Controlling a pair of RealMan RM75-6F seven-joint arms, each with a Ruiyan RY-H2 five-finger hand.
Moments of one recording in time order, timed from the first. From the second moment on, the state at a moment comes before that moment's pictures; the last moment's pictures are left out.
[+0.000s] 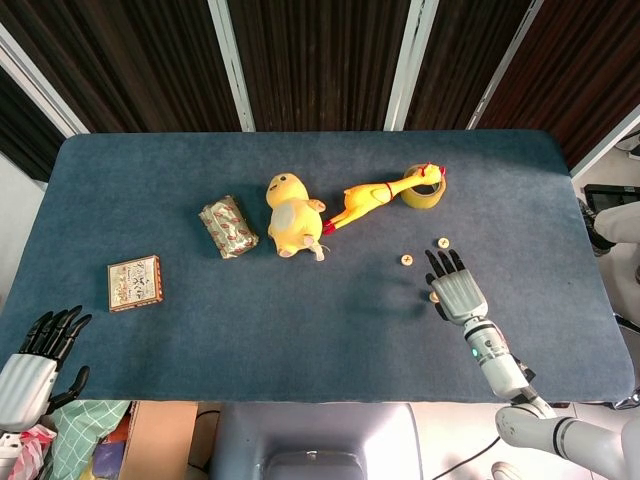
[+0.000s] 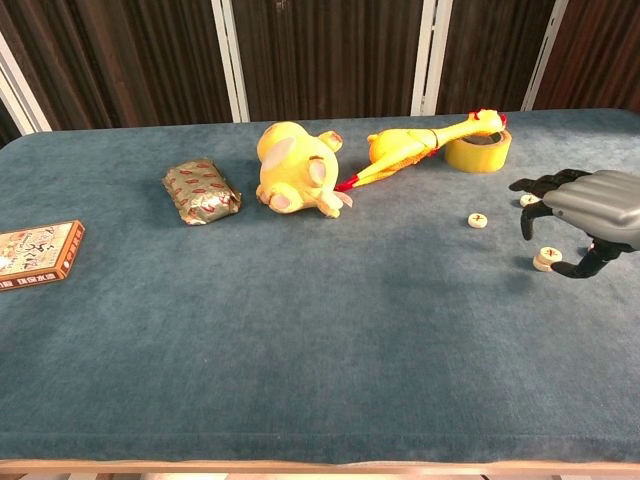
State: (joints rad) left arm -0.09 -1.10 0.05 -1.51 1.71 1.58 -0.11; right arm 0.56 -1.54 0.10 -1.21 -1.22 0.97 -0.51
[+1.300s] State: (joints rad) left arm -0.10 -1.11 0.04 -1.52 1.70 1.55 -0.10; right arm 0.54 -1.57 0.11 -0.96 -1.18 0.89 -0.35
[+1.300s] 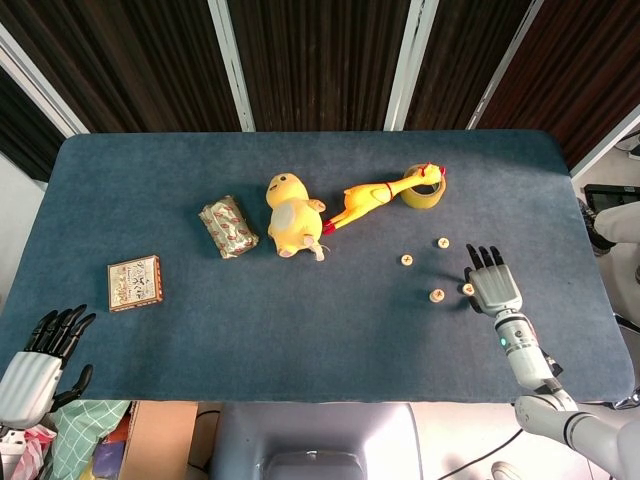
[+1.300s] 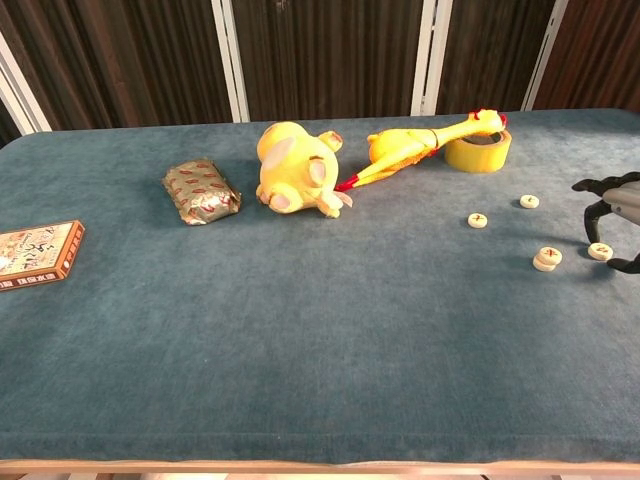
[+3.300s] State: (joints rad) left arm -0.08 -1.09 0.06 -1.53 1.72 1.59 -0.11; right arm 0.57 -1.52 0.11 -1.19 -1.19 0.95 -0.42
